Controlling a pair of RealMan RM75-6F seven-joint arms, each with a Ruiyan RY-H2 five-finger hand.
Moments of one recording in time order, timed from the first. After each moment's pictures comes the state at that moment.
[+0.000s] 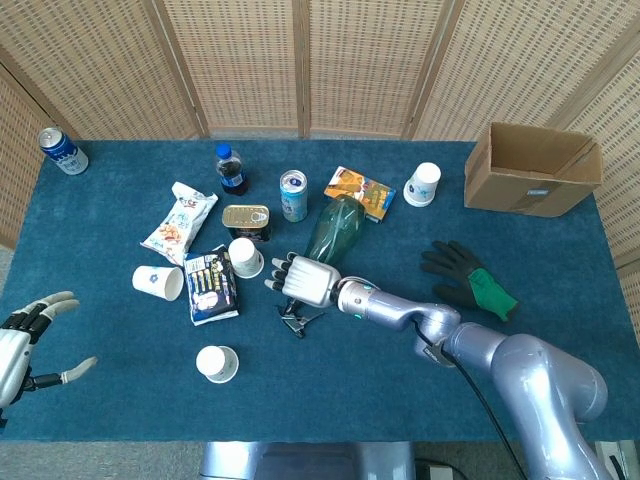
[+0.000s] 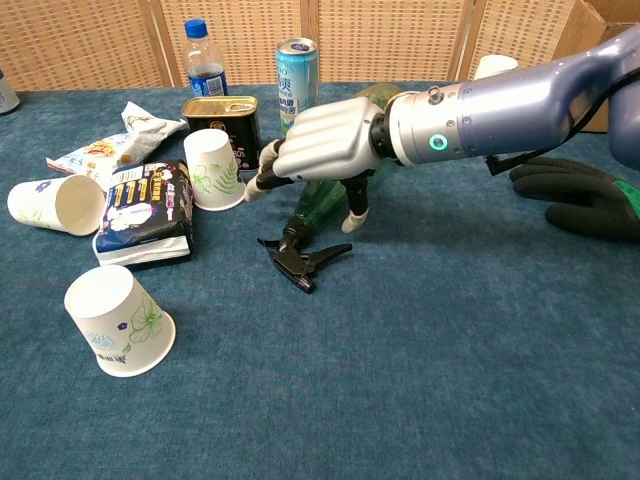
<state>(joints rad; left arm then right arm) -0.07 -1.08 0.02 -1.62 1.63 1.56 -0.21 1.29 -1.67 -0.04 -0.99 -1.72 0.70 0.01</state>
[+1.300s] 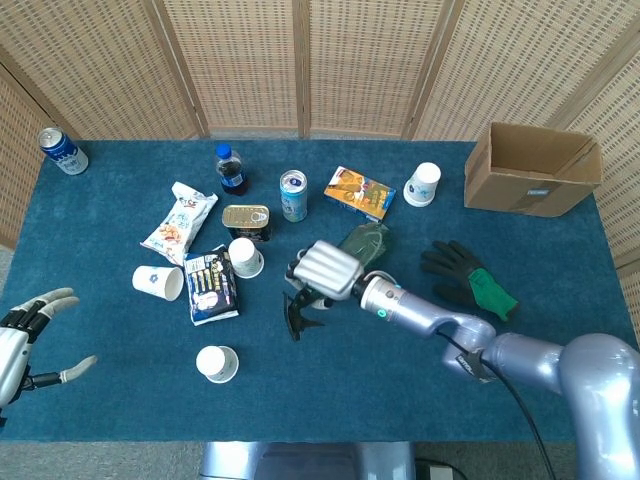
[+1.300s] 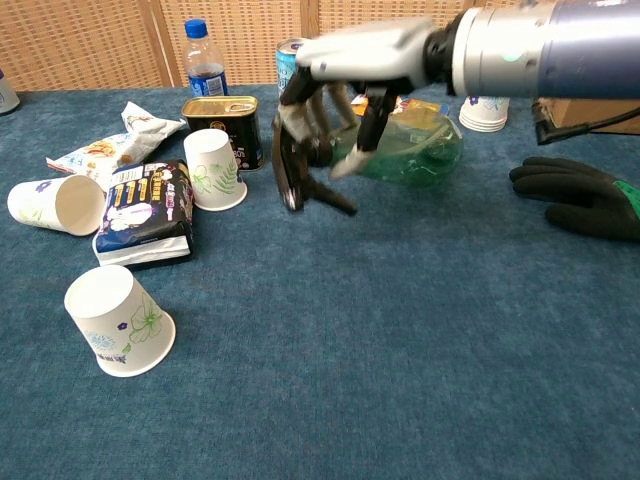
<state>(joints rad) -0.07 -1.08 0.01 -1.61 1.66 1.59 -0.23 1.17 -1.45 0.06 -1.31 -1.54 0.84 0.21</state>
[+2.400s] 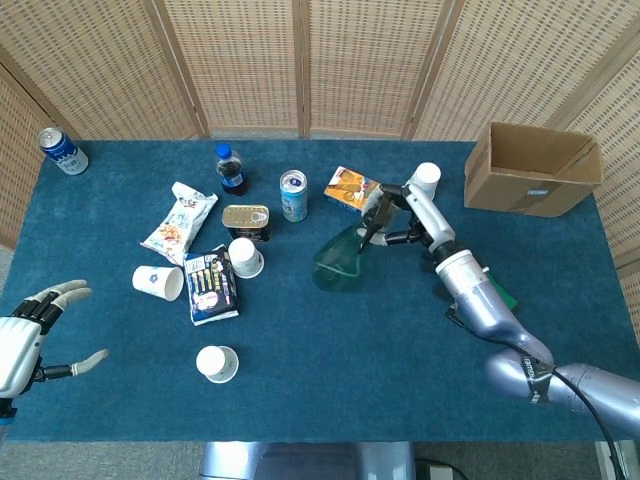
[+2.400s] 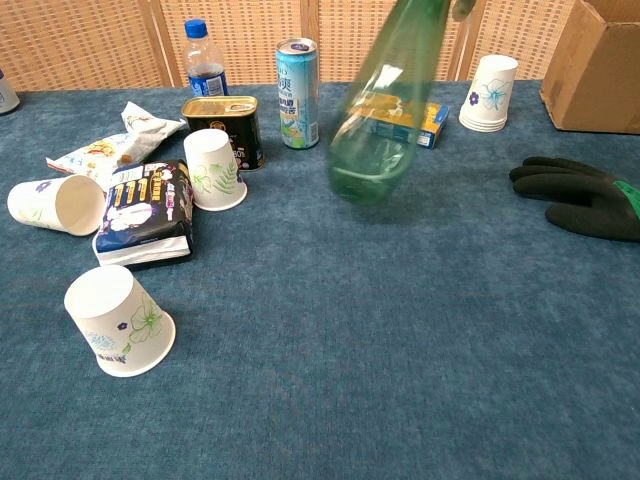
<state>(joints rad) -0.11 -1.07 -0.01 -1.65 1.67 1.57 -0.20 0.85 -1.25 0.36 -1.58 -1.09 0.88 0.73</state>
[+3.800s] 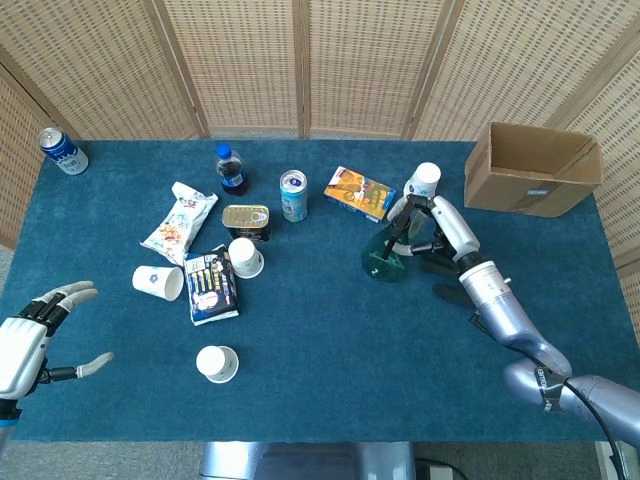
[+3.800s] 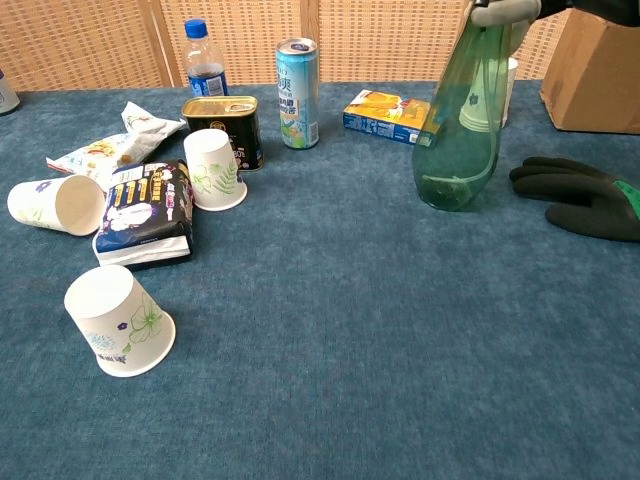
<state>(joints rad) -0.12 -1.08 0.00 -1.66 1.69 1.57 -0.19 0.74 -1.29 0.34 -1.45 -1.26 0.90 0.73</state>
